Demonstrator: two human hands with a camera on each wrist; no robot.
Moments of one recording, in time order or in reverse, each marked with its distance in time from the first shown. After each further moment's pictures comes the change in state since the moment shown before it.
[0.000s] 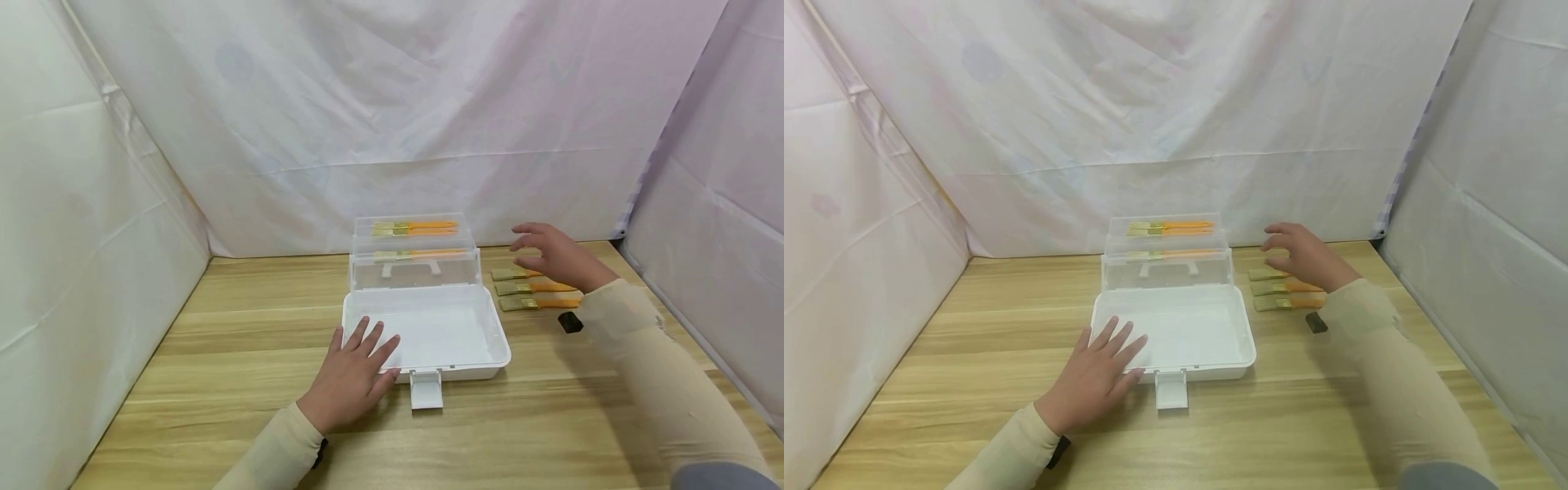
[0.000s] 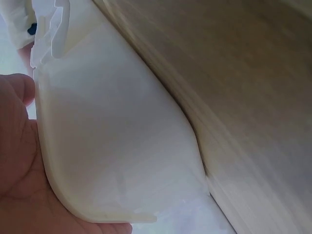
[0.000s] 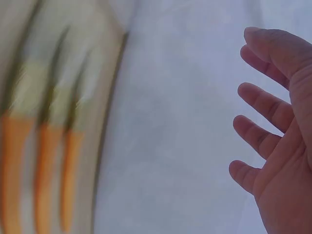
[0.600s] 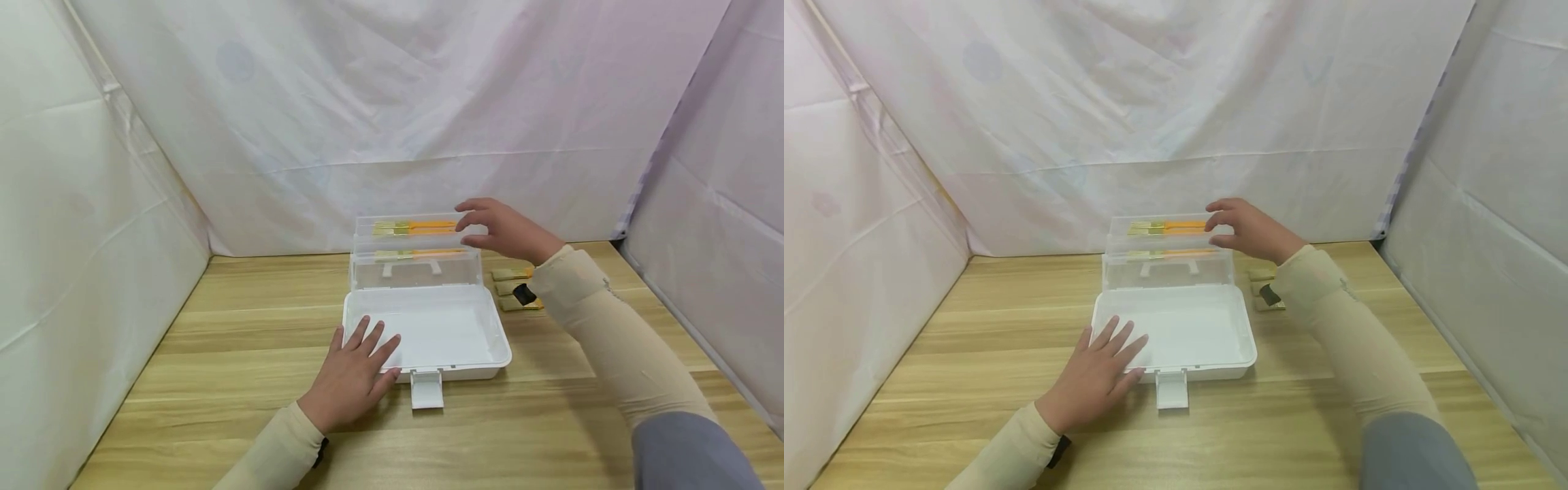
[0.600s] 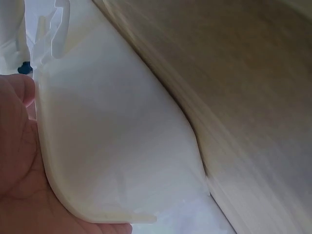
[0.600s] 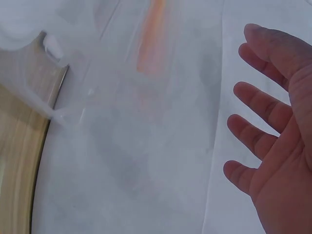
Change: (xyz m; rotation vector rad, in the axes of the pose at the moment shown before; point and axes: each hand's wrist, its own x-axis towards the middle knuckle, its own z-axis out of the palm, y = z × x) left_hand 0.001 0.001 0.002 0.008 0.003 0.003; right_hand 0.075 -0.064 -0.009 0.022 -0.050 -0.159
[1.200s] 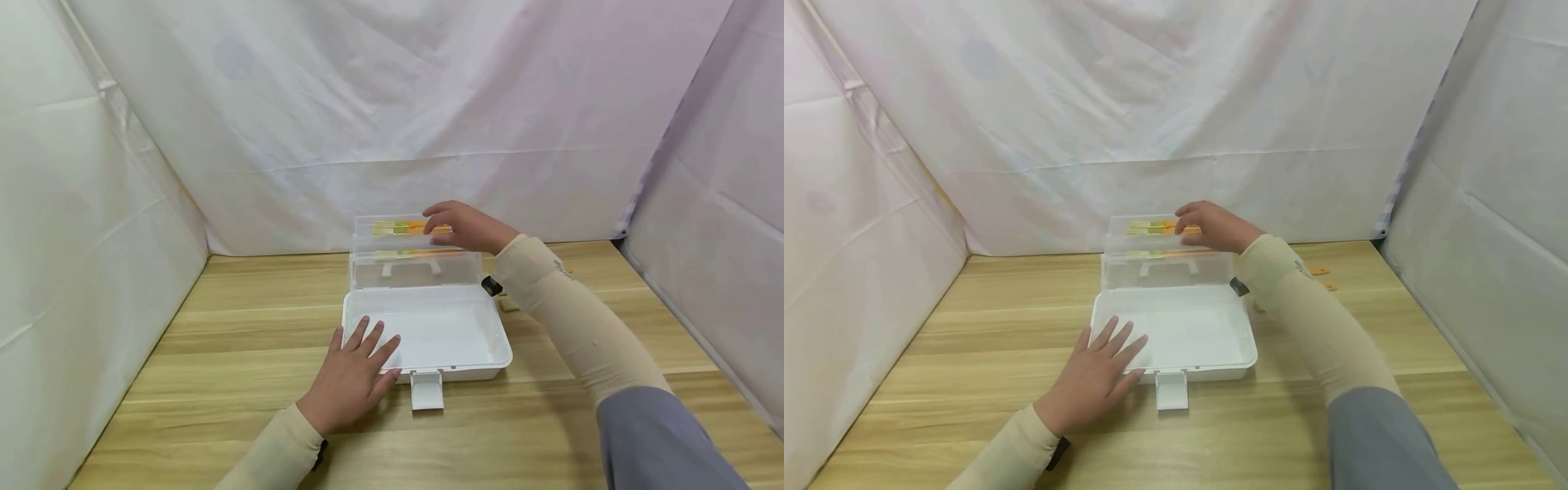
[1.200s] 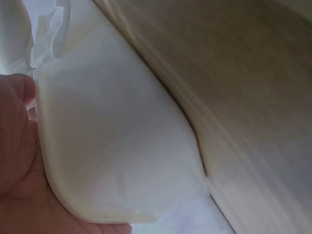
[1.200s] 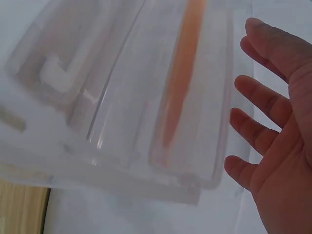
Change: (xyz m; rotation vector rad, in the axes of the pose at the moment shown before) left_hand -0.003 0.003 0.000 0.008 0.009 -0.007; right_hand 0.053 -0.003 0.031 0.057 -0.136 0.006
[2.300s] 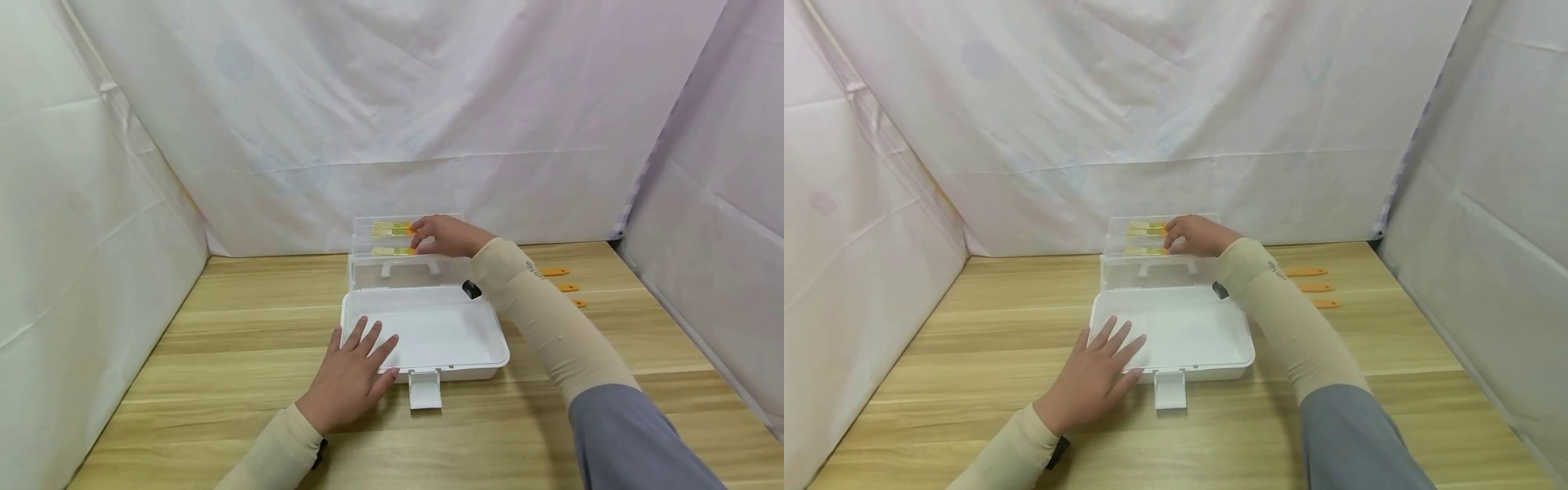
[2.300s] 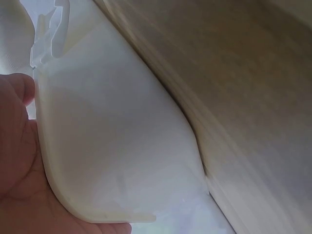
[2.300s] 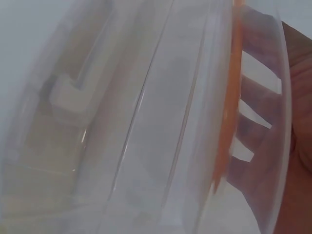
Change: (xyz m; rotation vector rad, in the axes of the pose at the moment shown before) left_hand 0.002 -0.002 0.001 -0.015 0.003 0.004; right_hand 0.027 0.004 0.026 0.014 -0.120 0.073
